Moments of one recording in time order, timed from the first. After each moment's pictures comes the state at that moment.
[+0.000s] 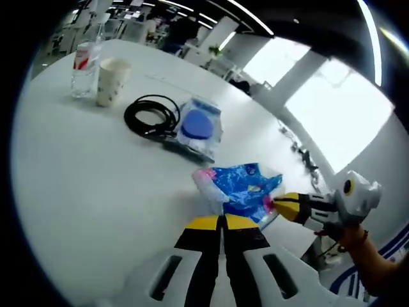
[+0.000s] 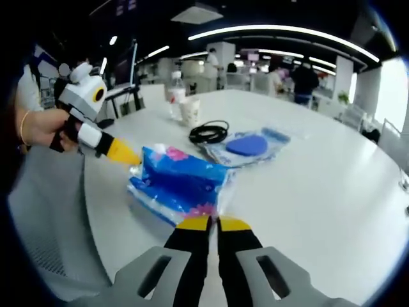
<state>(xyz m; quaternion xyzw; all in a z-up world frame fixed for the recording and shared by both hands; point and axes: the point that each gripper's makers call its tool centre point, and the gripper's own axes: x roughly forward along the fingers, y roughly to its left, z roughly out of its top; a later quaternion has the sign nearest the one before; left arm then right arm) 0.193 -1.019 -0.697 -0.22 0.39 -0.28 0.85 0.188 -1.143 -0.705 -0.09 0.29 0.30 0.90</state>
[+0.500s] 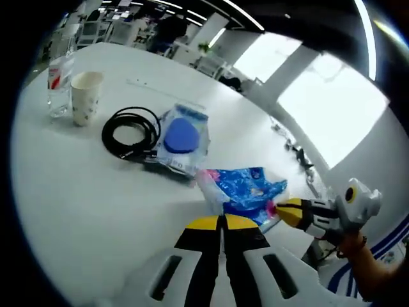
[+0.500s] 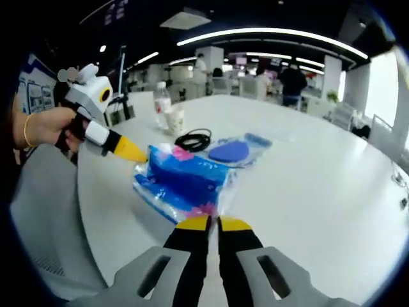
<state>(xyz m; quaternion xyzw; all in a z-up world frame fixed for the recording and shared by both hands) 0.225 -1.044 -0.687 -0.21 0.40 -0.31 0.84 0.204 -1.169 -0.691 -0.08 0.28 0.27 0.92</state>
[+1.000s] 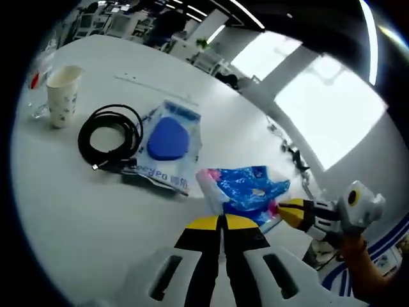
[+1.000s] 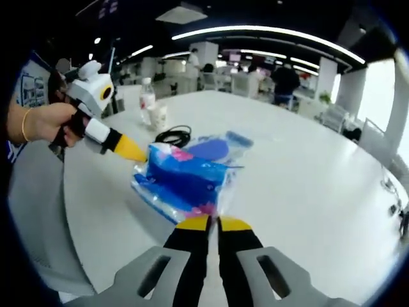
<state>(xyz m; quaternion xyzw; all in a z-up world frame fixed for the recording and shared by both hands) 0.253 -1.076 -0.695 -0.22 0.41 -0.32 0.82 0.228 -1.199 -0.689 -0.12 0.29 0.24 0.92</state>
